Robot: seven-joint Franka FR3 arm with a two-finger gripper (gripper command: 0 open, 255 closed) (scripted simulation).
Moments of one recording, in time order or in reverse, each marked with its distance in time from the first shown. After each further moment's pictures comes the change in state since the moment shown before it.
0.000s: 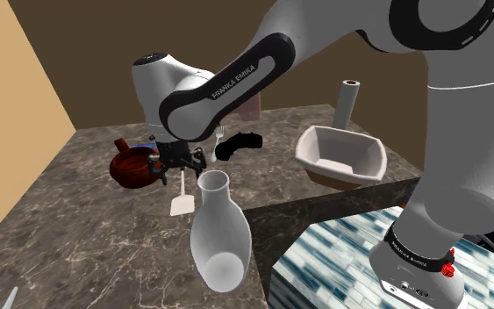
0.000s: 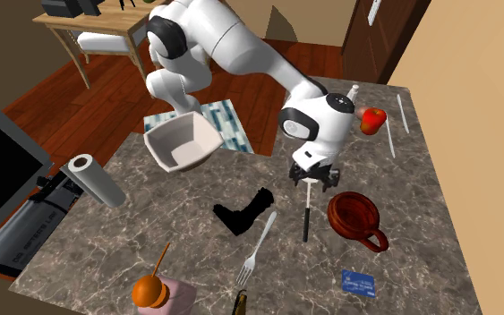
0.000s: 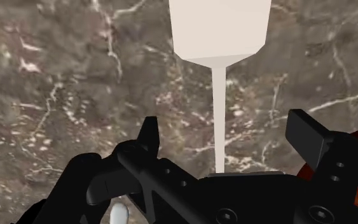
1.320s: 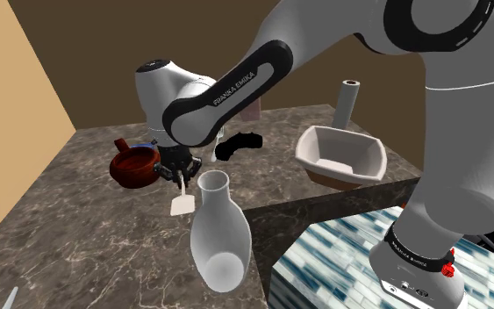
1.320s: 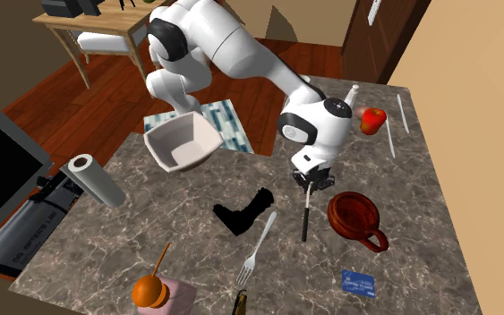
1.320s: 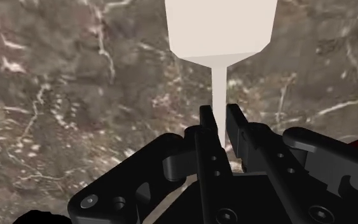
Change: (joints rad) arm 0.003 0.018 -0.010 -0.012 -0.020 0.035 0.011
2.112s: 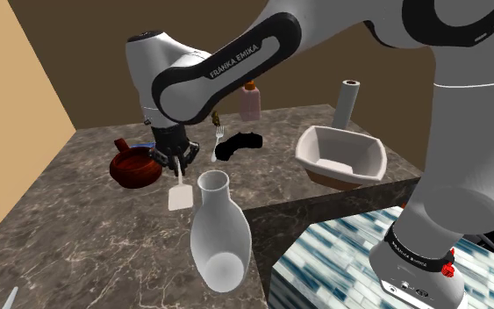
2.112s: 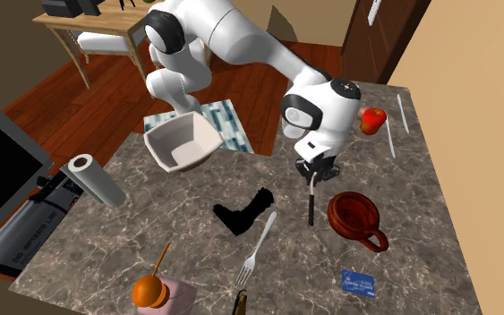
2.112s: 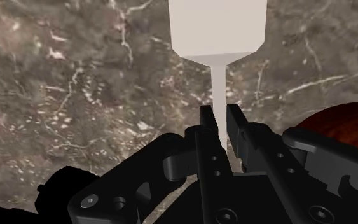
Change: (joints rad) arm -0.014 -0.062 0.025 0.055 0.055 -0.115 -0.038
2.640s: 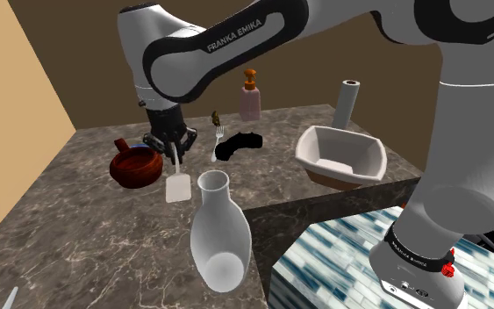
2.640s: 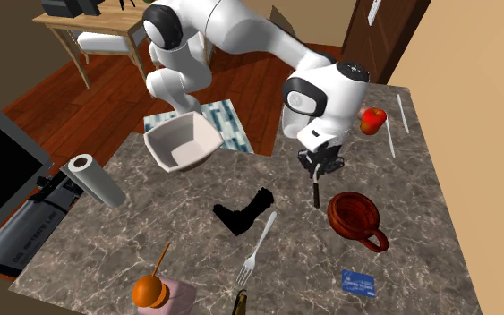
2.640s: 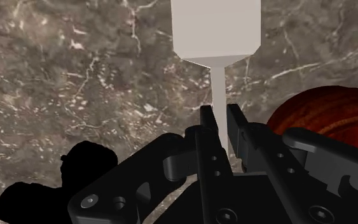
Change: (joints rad) arm -0.006 -0.038 0.012 0.062 0.030 -0.092 -0.025
